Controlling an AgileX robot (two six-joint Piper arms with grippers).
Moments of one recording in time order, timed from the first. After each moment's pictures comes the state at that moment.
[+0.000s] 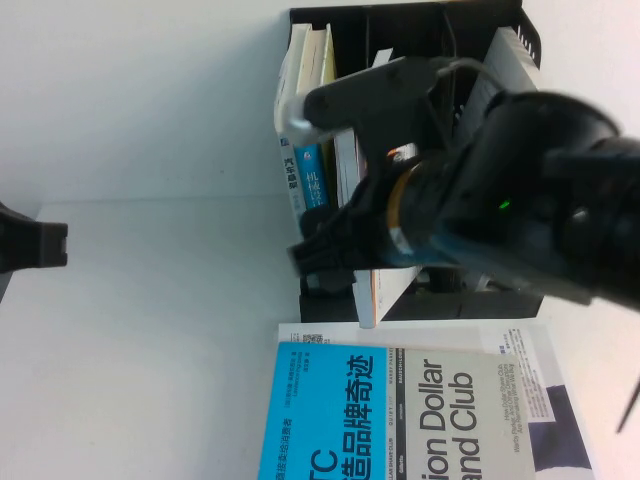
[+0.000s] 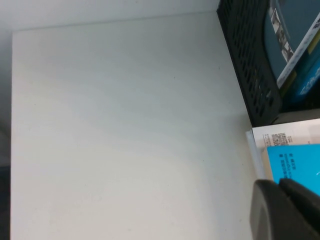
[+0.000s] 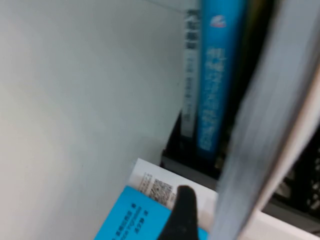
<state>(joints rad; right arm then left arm) 0.93 1.64 -1.46 -0.54 0.83 0.73 -0.44 0.97 -1.21 0.17 1.06 -0.39</state>
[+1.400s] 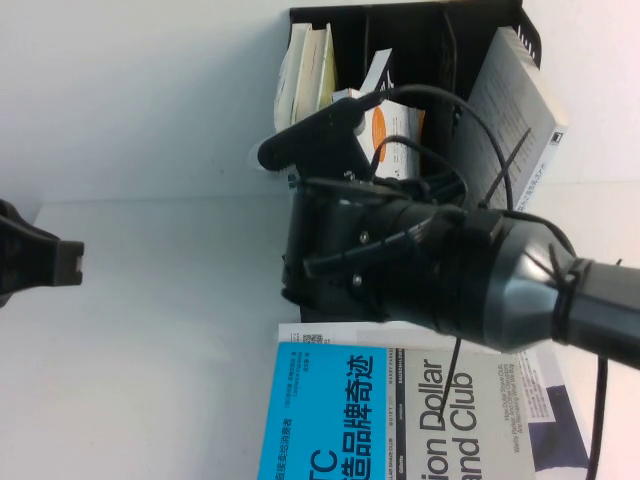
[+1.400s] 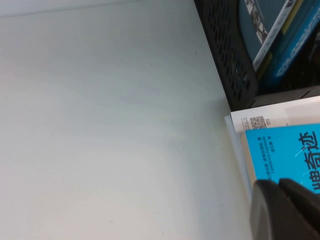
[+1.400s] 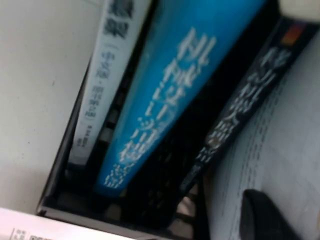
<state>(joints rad) 0.99 1.95 -1.65 -0.92 1.12 0.95 -0.44 0.97 -1.20 0.09 1.07 -0.33</state>
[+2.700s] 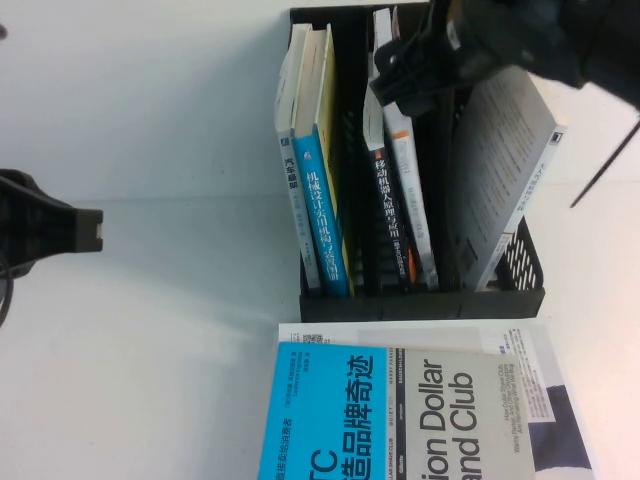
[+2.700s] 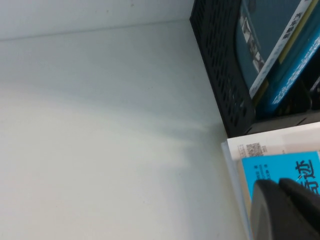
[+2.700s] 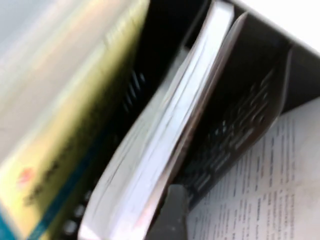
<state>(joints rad) 0.70 1.84 -1.89 -0.64 0.97 0.35 -0.44 0.99 -1.20 0.10 0.99 -0.34</state>
